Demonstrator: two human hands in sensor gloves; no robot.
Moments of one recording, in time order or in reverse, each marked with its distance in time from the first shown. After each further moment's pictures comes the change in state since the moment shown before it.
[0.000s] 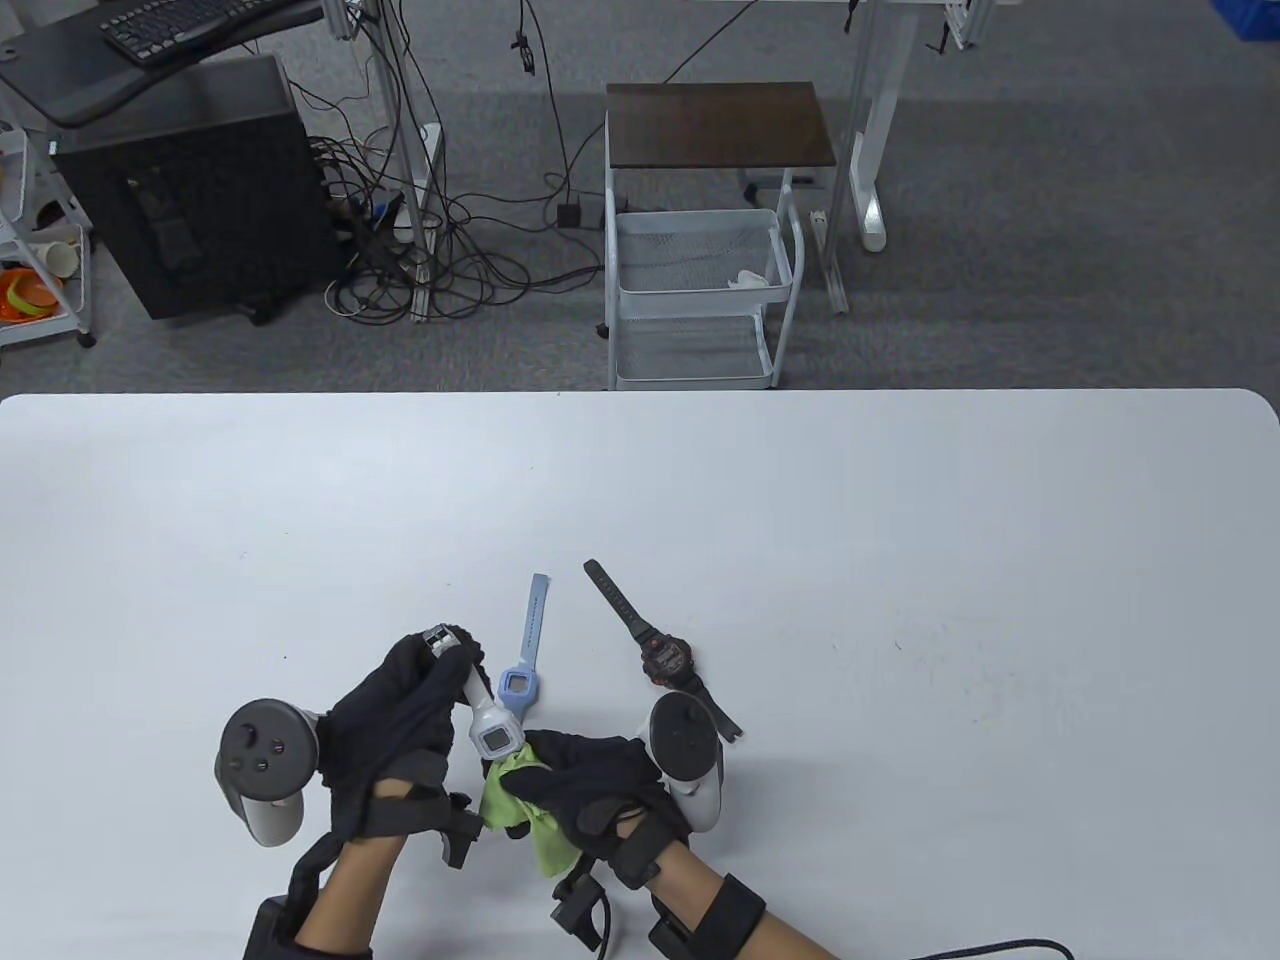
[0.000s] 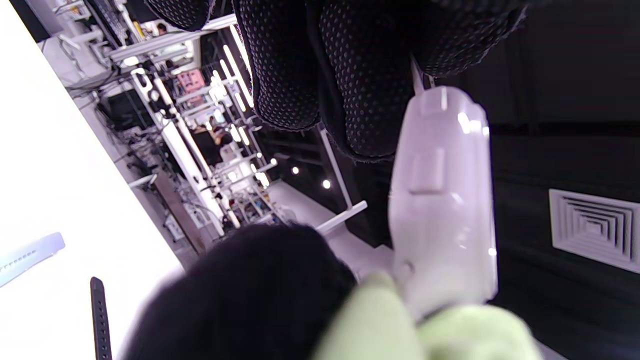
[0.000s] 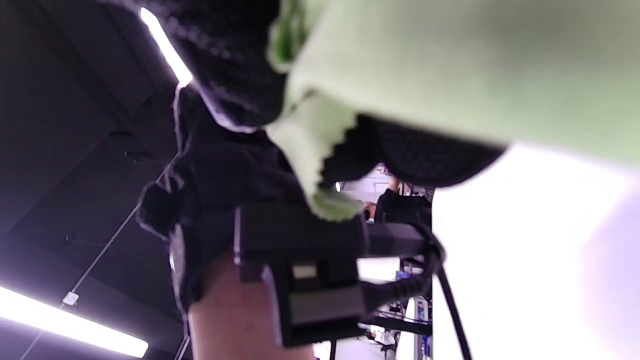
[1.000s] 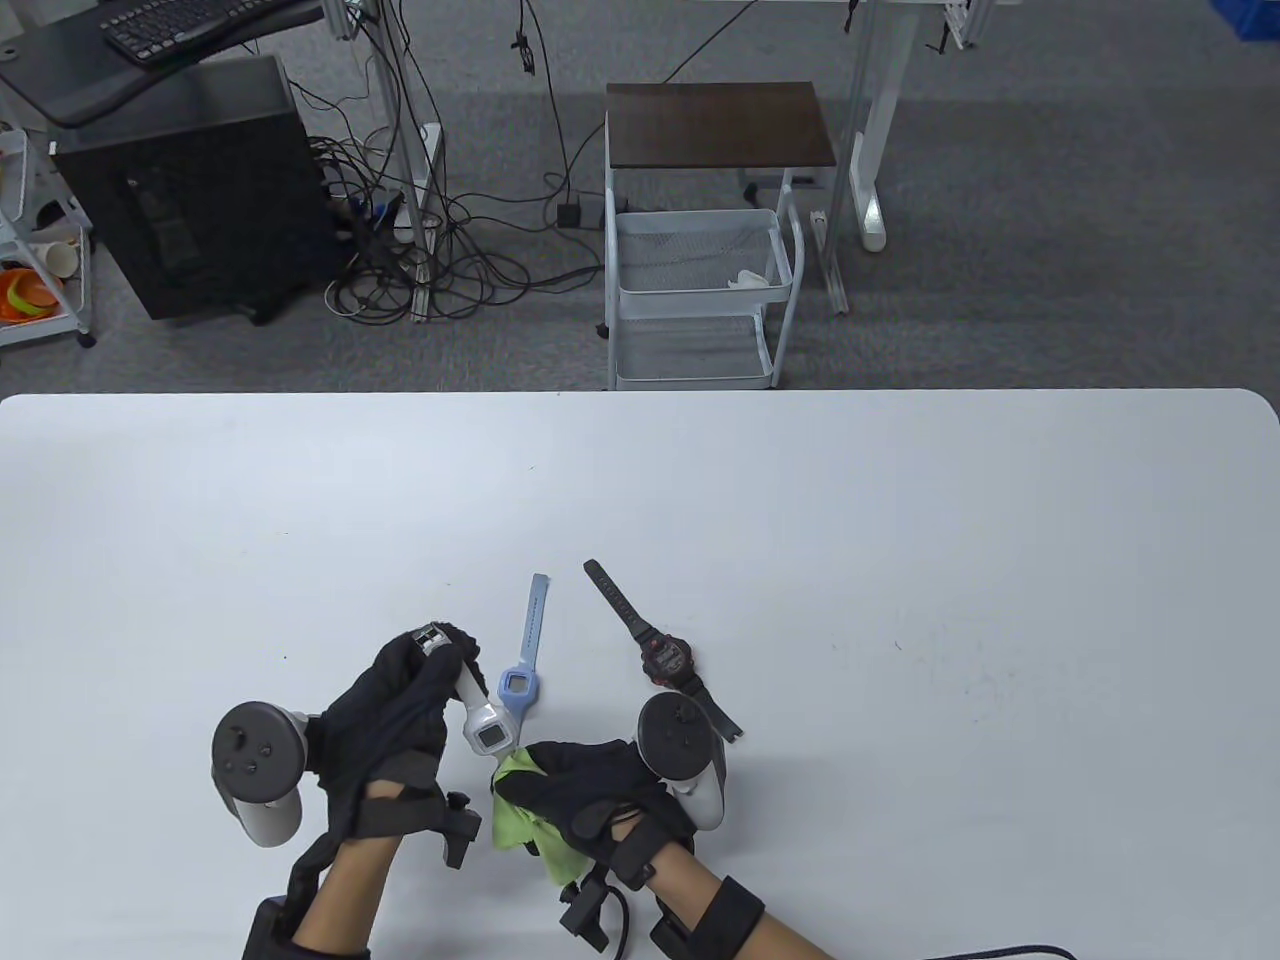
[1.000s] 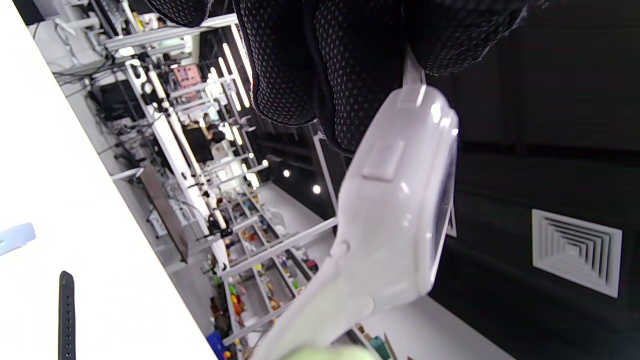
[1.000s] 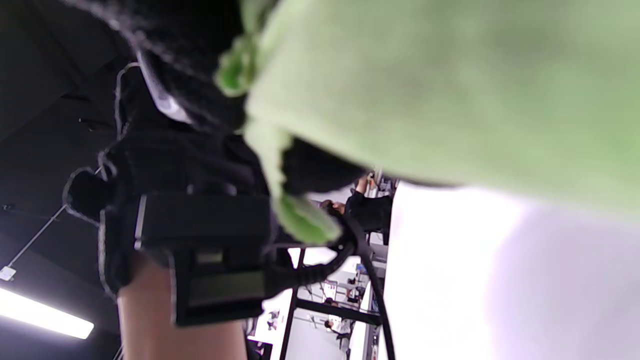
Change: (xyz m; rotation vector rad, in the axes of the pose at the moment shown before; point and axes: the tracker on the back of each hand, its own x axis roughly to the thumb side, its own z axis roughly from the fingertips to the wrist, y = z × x) left_hand 0.000 0.003 0.001 0.019 -0.015 0.078; right_hand -0.005 -0.003 0.000 0.036 0.075 0.107
